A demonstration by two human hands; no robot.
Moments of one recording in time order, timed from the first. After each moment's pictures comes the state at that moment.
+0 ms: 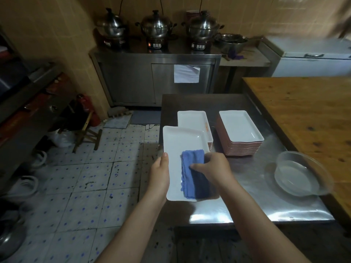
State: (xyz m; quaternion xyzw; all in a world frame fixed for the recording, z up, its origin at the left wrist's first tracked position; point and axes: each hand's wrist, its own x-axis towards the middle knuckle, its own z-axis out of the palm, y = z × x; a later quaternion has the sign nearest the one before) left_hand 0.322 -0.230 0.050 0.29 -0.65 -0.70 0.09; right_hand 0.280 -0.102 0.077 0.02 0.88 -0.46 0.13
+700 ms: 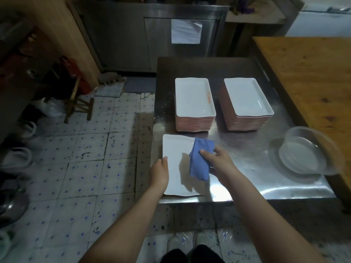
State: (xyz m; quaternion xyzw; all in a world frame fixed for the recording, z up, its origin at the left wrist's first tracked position) left_hand 0.298 -0.240 -0.096 0.36 -0.80 -0.49 -0.02; right_hand 0.243 -0.076 -0.037 0.14 0.68 -0.67 0.26
